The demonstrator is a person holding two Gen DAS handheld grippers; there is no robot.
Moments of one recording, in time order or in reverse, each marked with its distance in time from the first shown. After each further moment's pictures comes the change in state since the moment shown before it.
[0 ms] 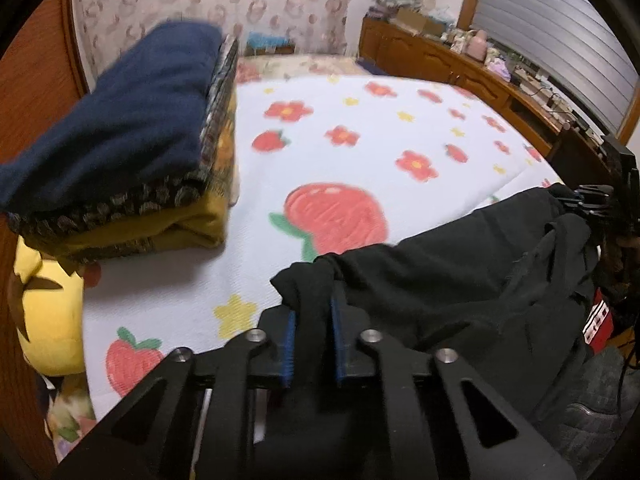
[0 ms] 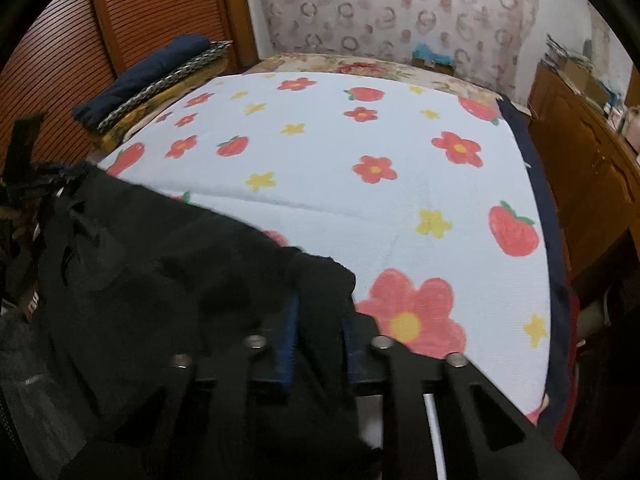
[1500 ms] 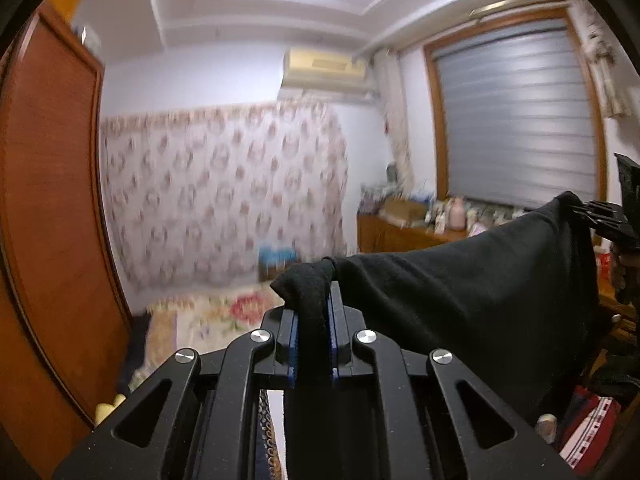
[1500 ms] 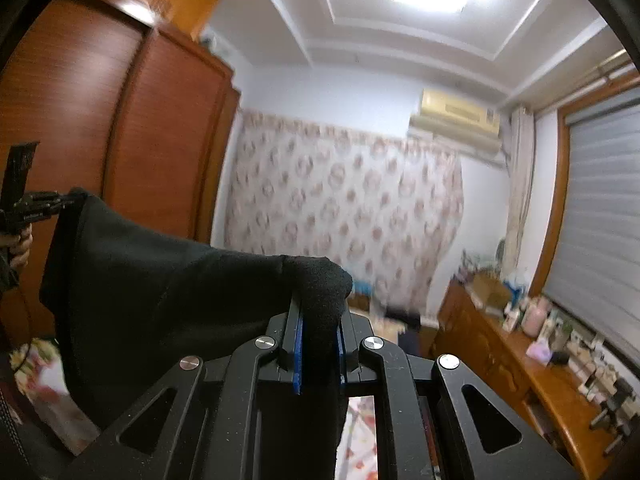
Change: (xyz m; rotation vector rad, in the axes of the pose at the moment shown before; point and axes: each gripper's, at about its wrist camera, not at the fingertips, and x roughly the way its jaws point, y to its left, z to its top) left arm -0.217 -0.019 0.173 0.104 -0.658 0.069; right arm -0.280 0.042 0.119 -0.126 -0.639 -0.297
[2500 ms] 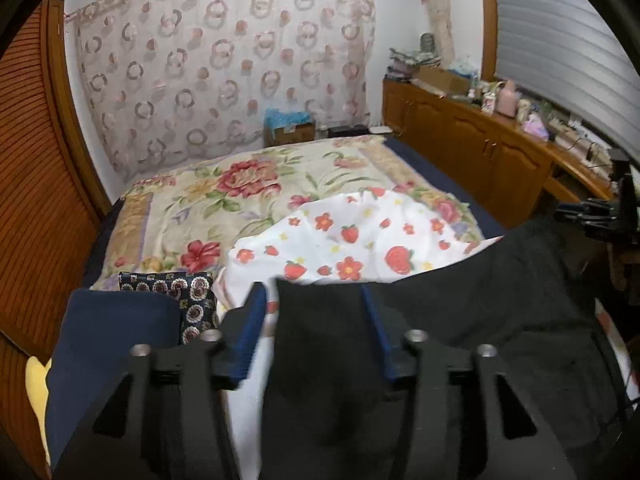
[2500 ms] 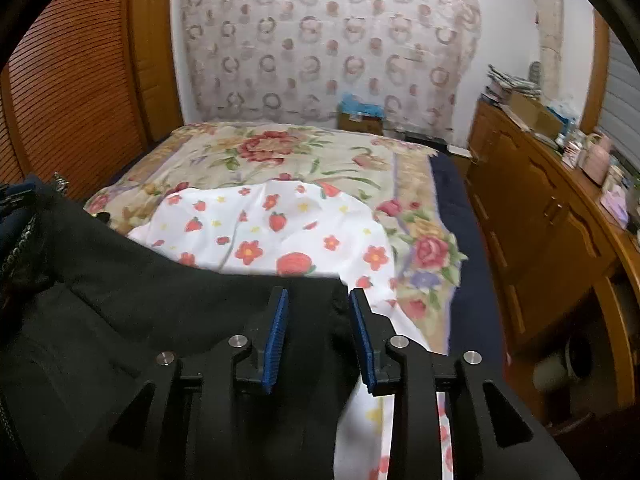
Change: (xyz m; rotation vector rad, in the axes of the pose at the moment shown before) left arm 0.284 -0.010 -0.120 -0.033 0.449 0.045; right arm 0.315 -0.088 -0.118 0.196 0.512 0.053
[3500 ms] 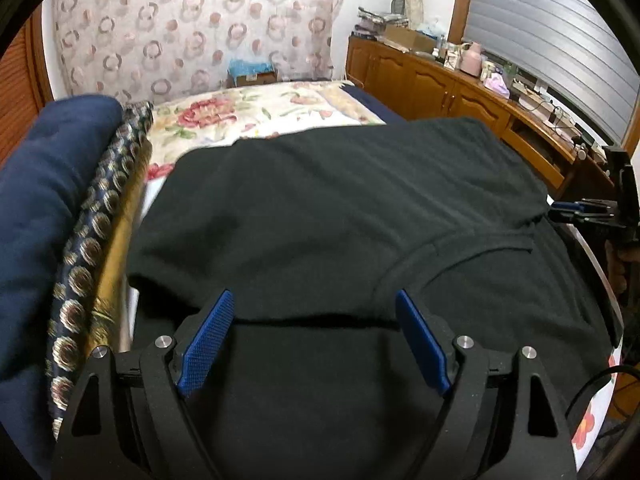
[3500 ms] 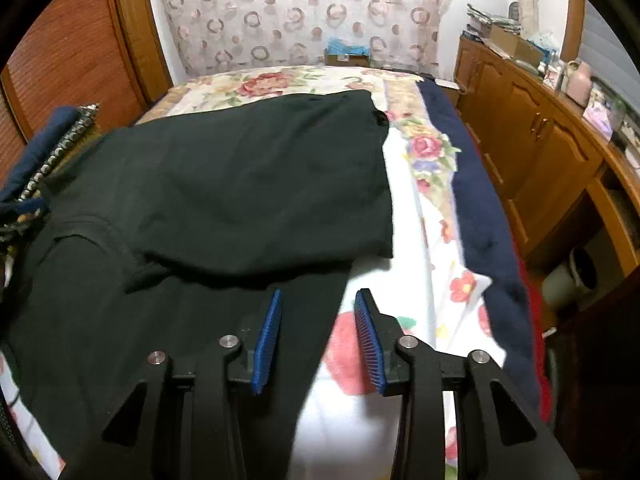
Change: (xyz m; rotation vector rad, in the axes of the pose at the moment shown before) left arm -0.017 -0.050 -0.121 -0.015 0.161 -0.143; right arm -0.095 0.039 -0.091 0.087 0.181 0.032
